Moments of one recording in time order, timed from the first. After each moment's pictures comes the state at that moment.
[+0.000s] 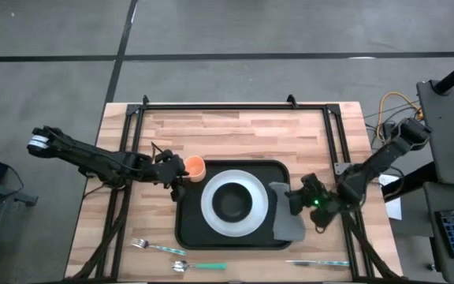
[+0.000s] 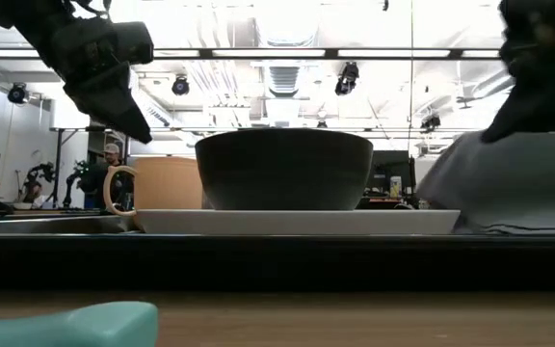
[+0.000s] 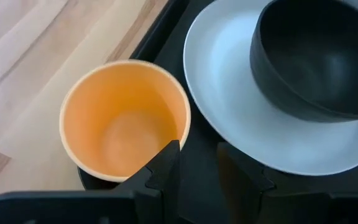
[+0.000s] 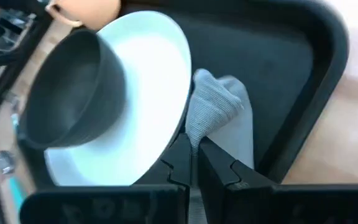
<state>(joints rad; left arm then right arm) -0.20 1.03 0.63 -0.43 -0.32 -0.54 0.71 1.17 0.56 -0.46 0.75 1.69</state>
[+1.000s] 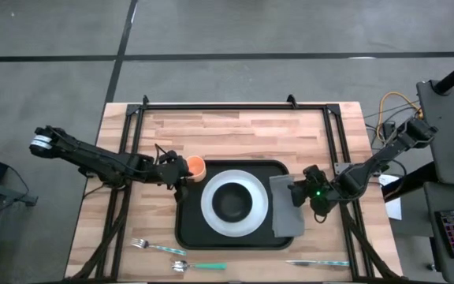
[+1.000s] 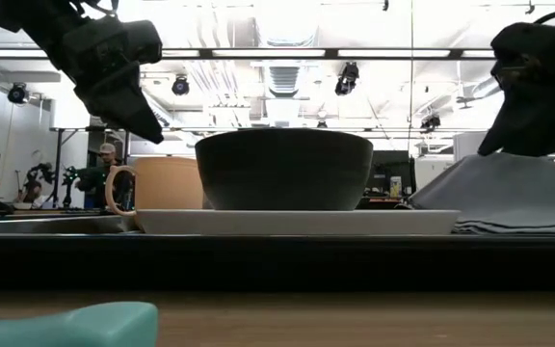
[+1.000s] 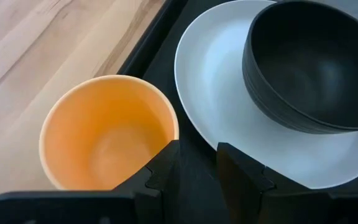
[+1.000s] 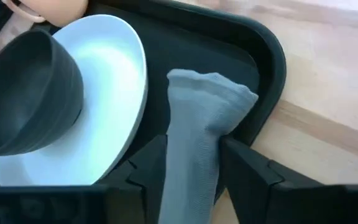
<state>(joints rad) -0.20 1.08 0.63 -0.35 -0.32 -0.51 0.61 1.04 0.48 -0.54 0.69 1.56</state>
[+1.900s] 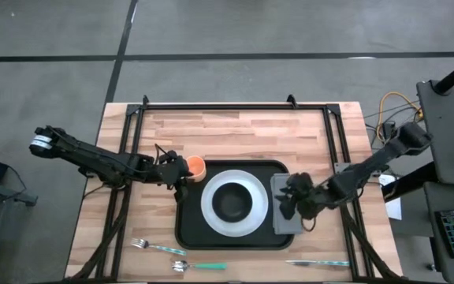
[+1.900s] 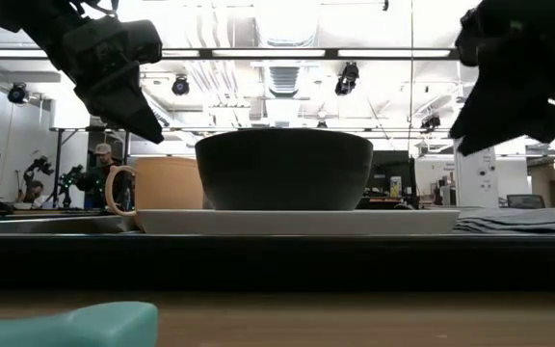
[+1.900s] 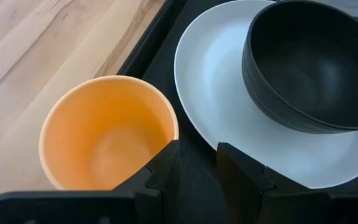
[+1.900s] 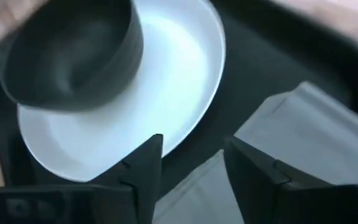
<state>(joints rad) -0.20 1.08 0.63 -0.35 -0.32 -0.51 0.56 1.25 0.63 -0.38 0.58 1.19</state>
